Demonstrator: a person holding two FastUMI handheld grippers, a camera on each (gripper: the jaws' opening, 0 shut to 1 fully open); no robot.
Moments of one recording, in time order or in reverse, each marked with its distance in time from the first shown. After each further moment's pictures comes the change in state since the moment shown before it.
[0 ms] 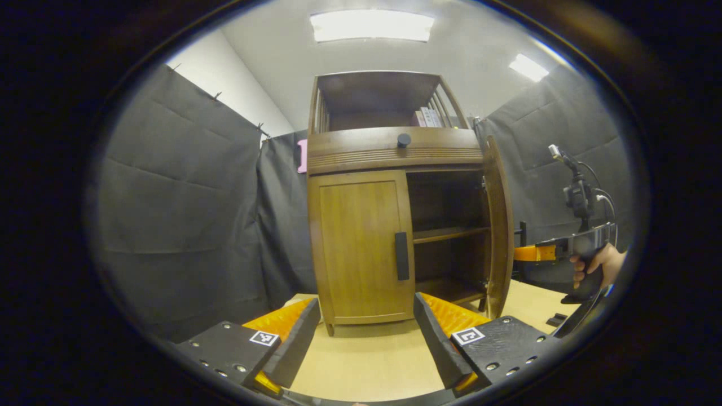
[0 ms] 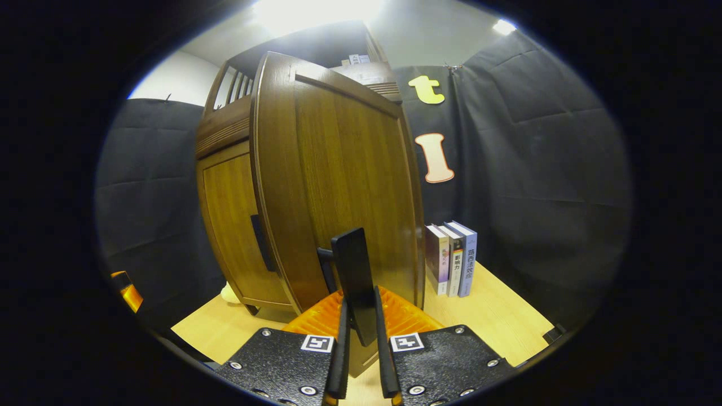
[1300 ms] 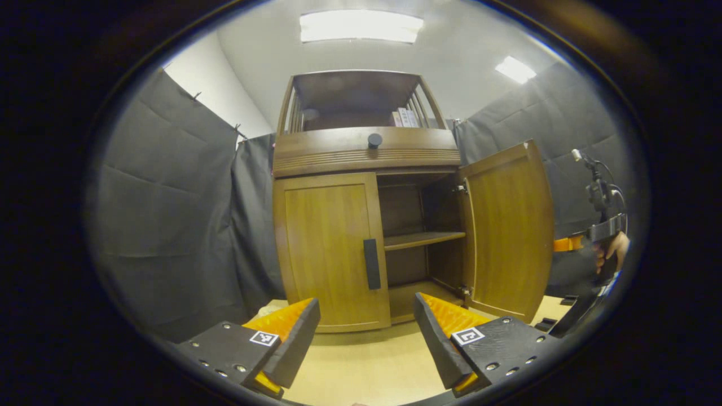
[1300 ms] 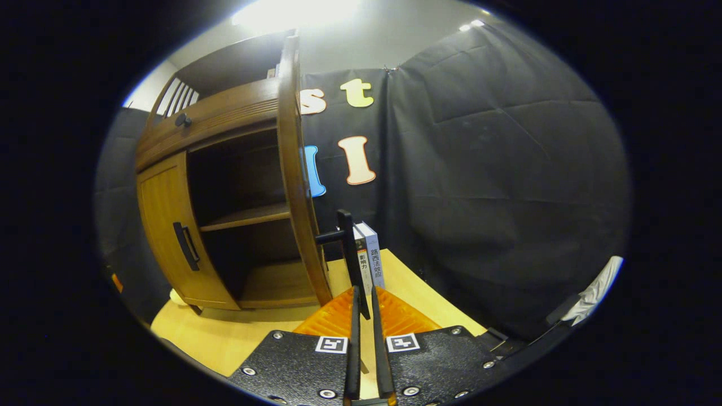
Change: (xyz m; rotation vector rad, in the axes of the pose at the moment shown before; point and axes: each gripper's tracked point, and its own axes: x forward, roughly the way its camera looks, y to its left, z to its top) left arm 0.021 -0.007 -0.004 0.013 -0.019 -0.122; right arm -0.040 -0.106 0.007 0.048 -0.011 -0.297
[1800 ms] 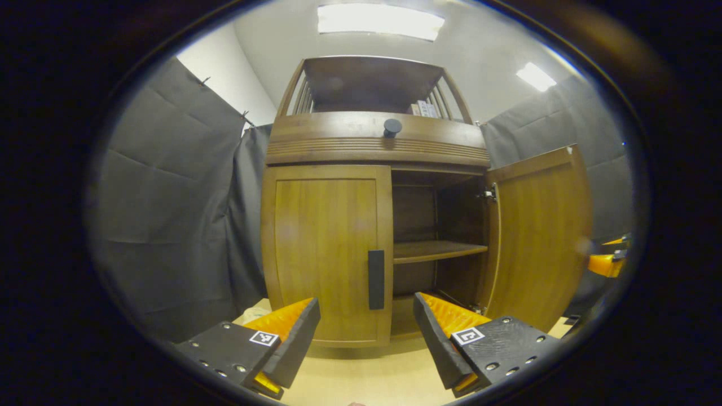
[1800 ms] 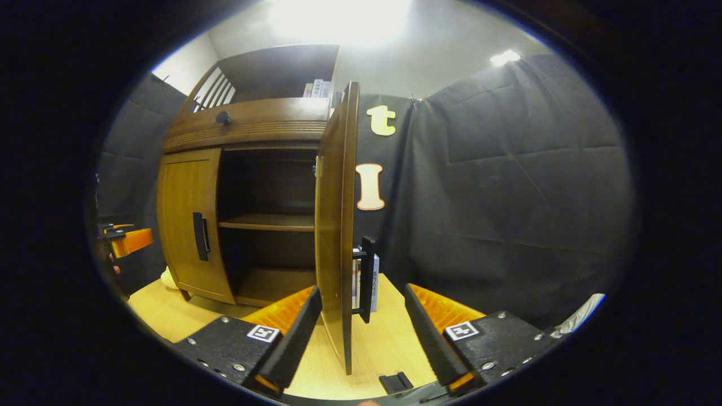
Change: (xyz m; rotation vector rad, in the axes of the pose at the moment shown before) left arm 0.033 -0.001 -0.001 -0.077 0.013 0.041; right arm -0.055 0.013 0.025 -0.190 -0.161 0.001
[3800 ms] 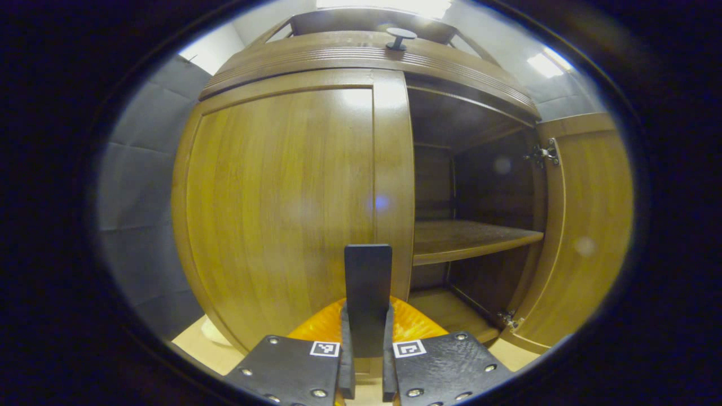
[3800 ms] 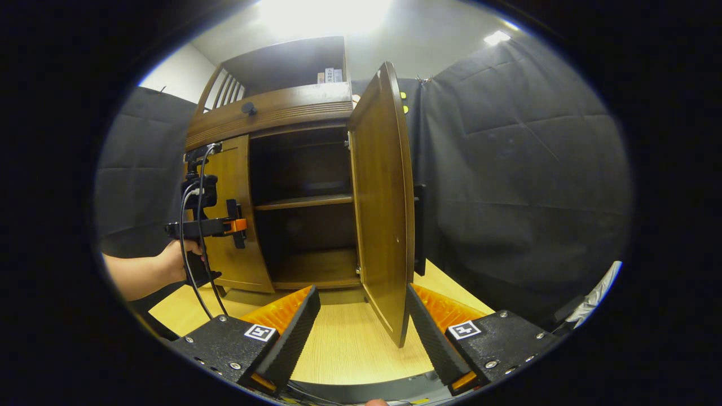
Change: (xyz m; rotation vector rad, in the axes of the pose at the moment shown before) left arm 0.057 -0.006 -0.034 -0.031 0.146 -0.059; right arm -0.023 0.064 -0.043 0.108 0.116 0.119
